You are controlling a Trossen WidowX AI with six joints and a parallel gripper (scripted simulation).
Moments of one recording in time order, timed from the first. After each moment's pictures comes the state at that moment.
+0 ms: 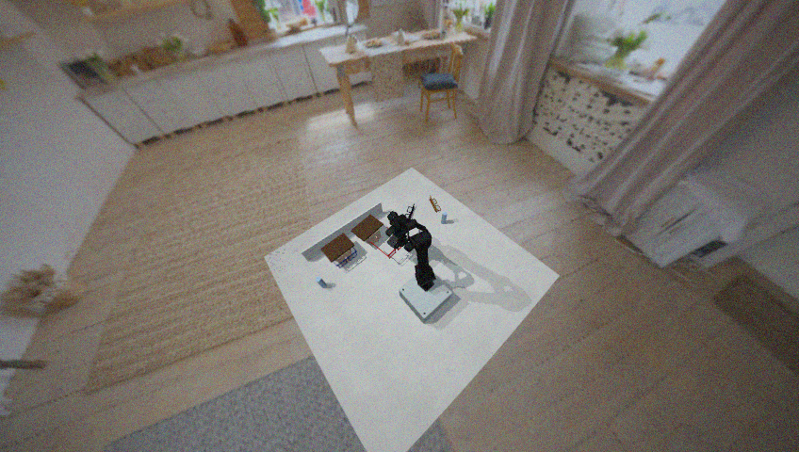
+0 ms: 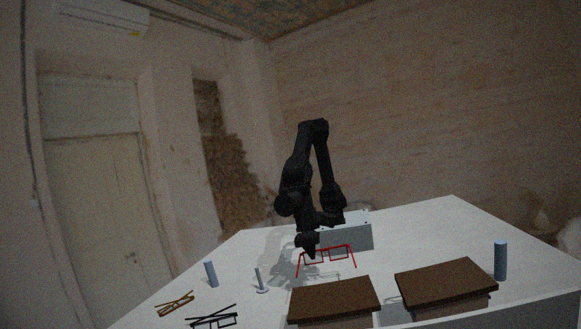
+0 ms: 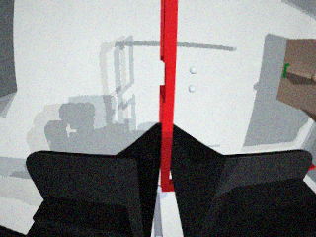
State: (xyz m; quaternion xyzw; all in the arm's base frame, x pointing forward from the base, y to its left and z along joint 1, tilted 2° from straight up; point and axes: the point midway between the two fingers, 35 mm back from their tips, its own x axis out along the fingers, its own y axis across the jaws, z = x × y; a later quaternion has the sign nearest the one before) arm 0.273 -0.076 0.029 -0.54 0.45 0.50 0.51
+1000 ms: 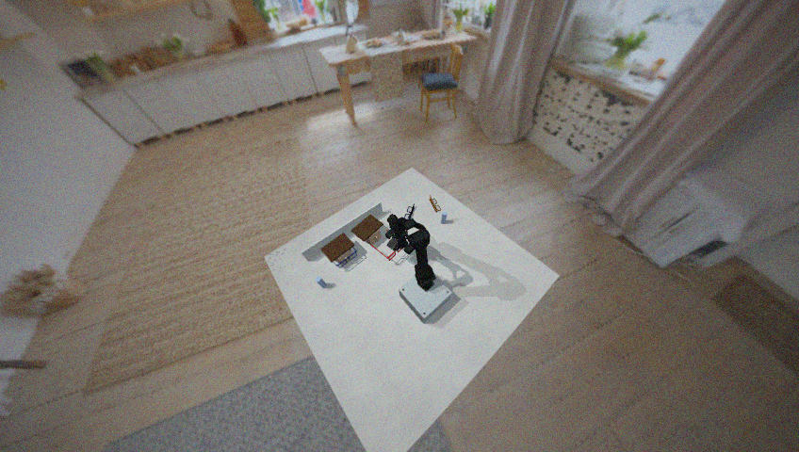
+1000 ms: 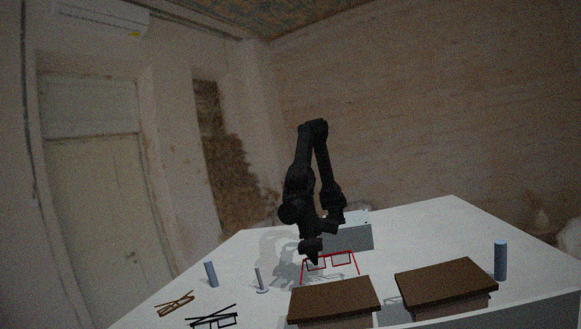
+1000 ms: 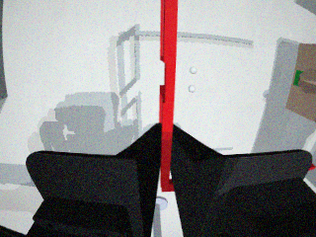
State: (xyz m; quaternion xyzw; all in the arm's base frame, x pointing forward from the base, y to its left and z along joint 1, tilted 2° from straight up) arm 0.273 -0.071 0.008 -0.54 0.45 0.50 0.51
